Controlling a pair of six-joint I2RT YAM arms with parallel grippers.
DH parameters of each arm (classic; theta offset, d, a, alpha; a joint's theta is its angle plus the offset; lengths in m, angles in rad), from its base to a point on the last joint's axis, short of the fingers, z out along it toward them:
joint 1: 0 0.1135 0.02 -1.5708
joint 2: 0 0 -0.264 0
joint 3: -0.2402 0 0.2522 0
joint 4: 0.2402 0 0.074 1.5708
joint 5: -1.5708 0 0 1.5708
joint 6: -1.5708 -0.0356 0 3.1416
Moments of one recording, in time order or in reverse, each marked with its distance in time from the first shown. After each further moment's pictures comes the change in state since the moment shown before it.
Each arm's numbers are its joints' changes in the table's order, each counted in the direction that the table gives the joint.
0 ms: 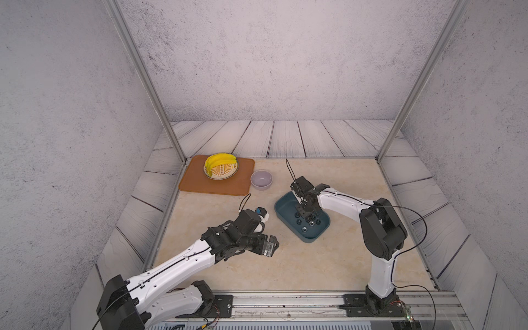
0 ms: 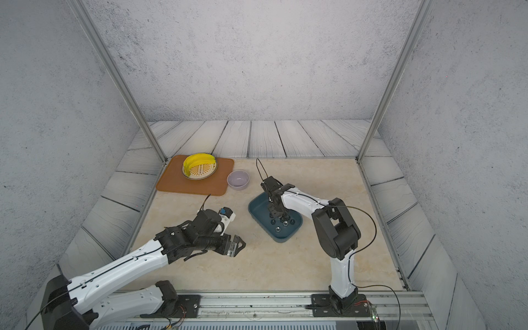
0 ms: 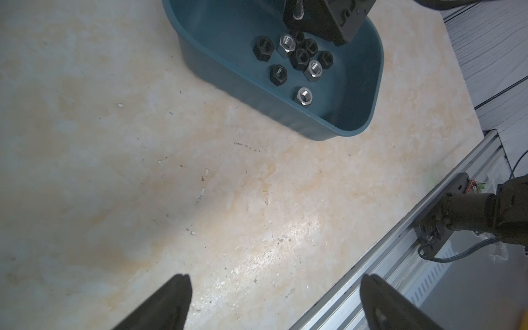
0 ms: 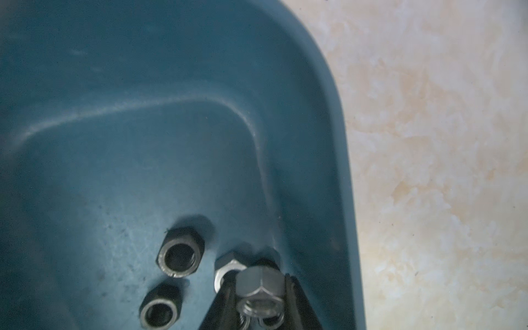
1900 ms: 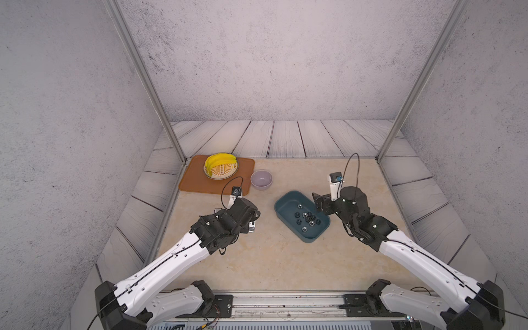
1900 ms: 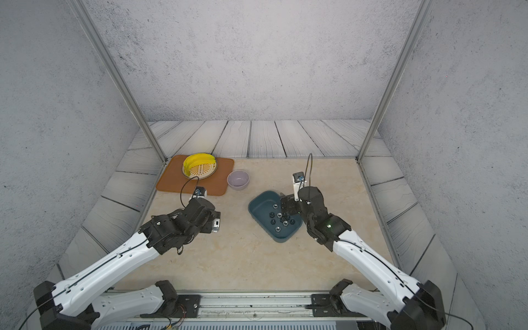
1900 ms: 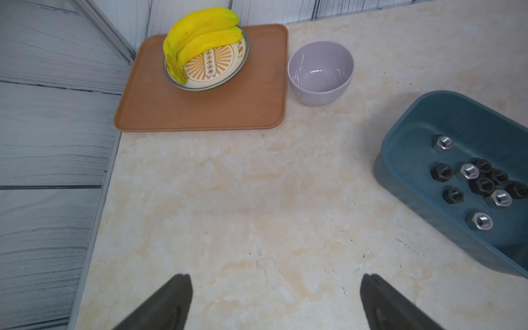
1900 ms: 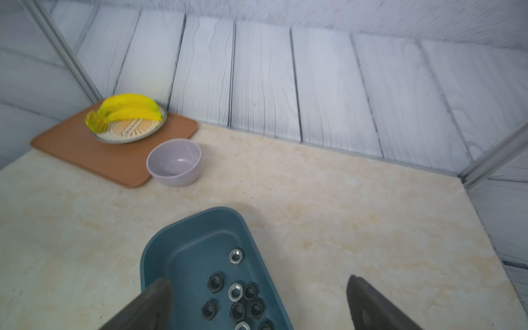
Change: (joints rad) left arm 0.038 -0.011 -0.231 0.244 0.723 0.002; right arm -0.010 -0.959 0.590 -0.534 -0.072 -0.121
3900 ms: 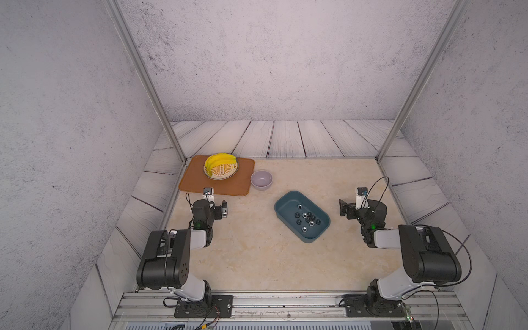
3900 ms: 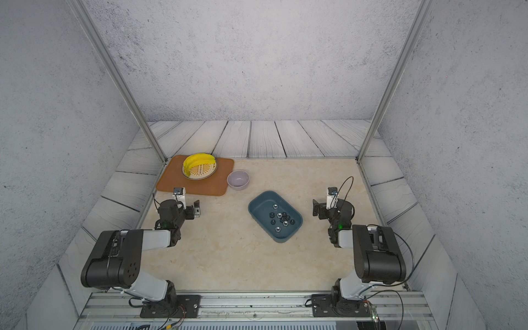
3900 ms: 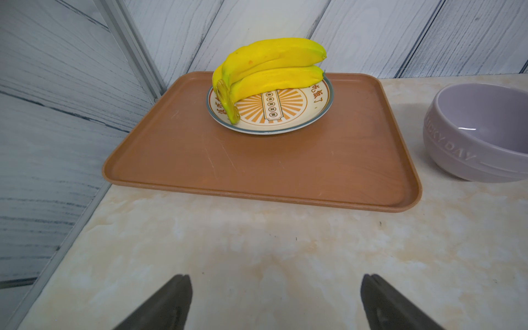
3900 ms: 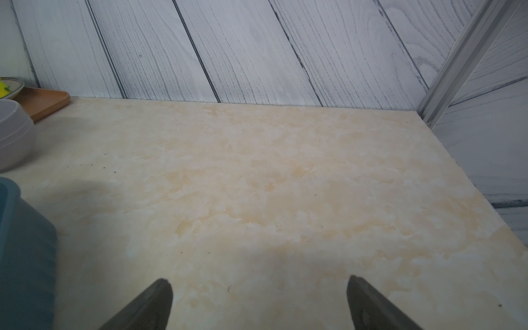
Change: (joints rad) left arm 0.818 0.491 0.567 -1.538 -0.572 -0.513; right arm -0.664 0.587 0.382 -0.951 0.544 0.174
